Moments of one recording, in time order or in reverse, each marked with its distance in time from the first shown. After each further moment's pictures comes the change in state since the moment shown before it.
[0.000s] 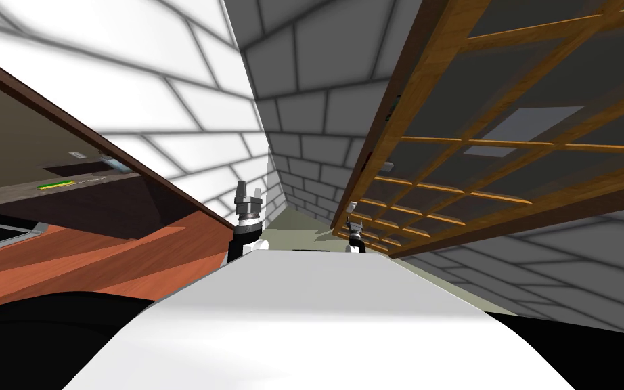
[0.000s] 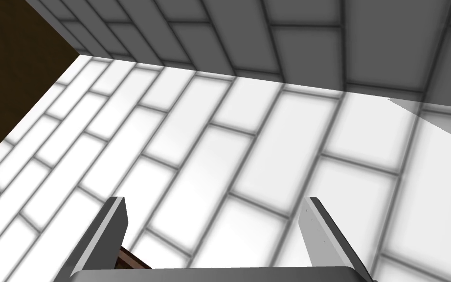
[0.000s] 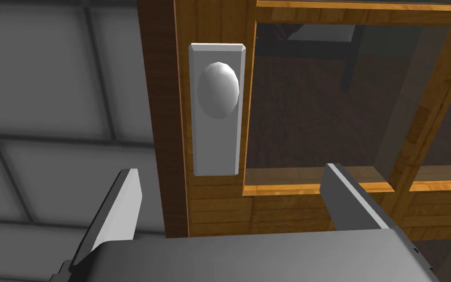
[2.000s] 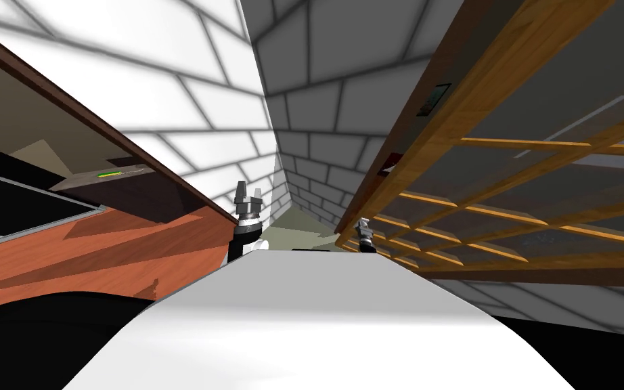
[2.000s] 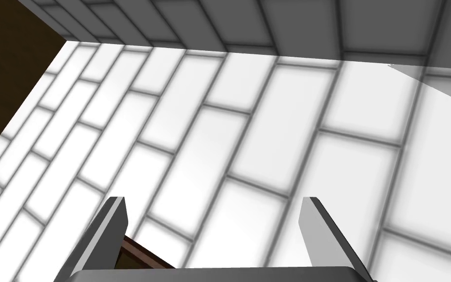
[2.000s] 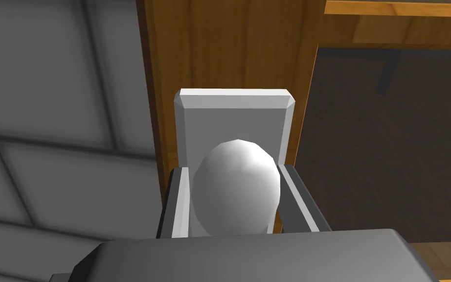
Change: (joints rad) arm 0.053 -0.126 0.028 0.034 0.001 -0.041 -0.154
